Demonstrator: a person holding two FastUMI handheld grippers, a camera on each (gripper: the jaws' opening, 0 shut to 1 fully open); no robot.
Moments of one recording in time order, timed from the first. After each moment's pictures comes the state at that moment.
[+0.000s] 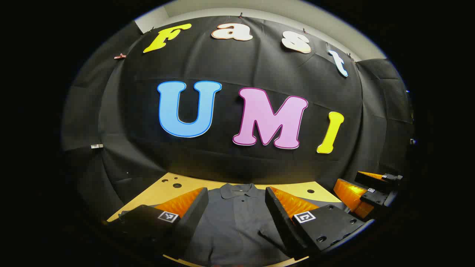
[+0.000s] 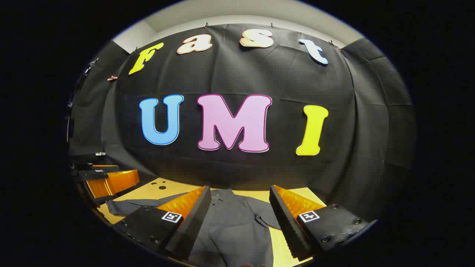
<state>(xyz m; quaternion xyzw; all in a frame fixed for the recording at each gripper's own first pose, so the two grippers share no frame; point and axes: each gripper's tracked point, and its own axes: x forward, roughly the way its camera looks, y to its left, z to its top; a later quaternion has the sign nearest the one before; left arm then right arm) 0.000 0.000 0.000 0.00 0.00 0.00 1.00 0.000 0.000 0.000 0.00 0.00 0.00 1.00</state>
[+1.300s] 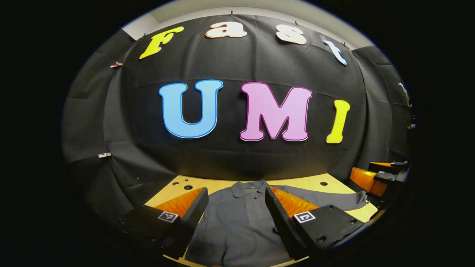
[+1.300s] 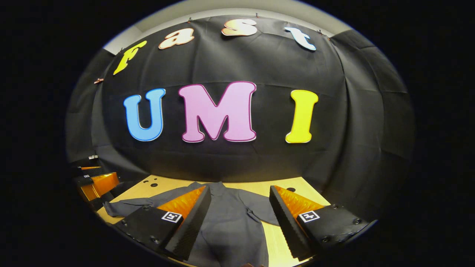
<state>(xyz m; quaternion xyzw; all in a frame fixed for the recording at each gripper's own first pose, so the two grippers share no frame) 0.011 0.014 -0.013 0.05 0.01 0.04 1.00 0.027 -0.056 -0.032 0.03 0.05 -0.05 1.00</state>
